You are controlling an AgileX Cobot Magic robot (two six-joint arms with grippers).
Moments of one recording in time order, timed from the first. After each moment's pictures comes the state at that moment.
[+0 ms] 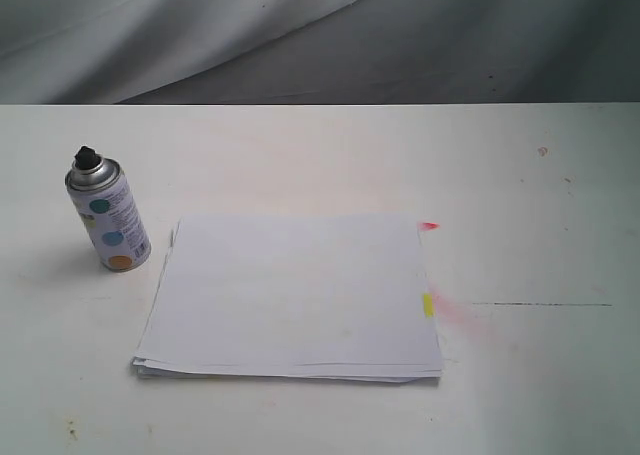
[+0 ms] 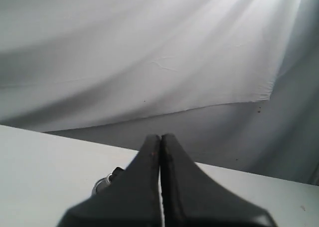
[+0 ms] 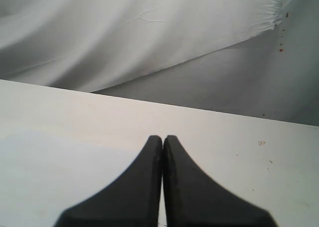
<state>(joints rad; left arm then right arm) -0.10 0.43 -0.27 0.72 -0.10 -1.06 0.29 0.03 0.00 0.04 0.10 -0.07</state>
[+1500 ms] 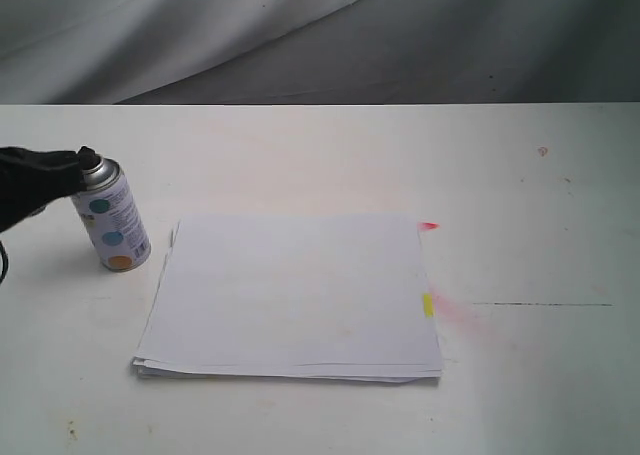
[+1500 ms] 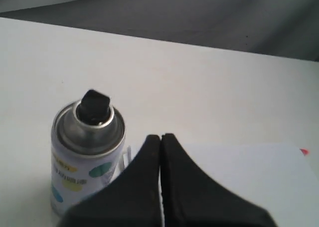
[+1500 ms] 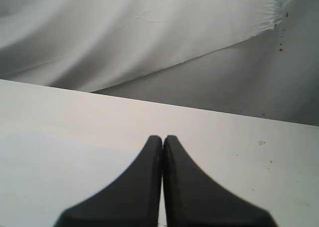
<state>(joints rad) -0.10 1.24 -0.50 0.86 -0.31 -1.07 0.29 0.03 0.00 0.04 0.10 -0.07</state>
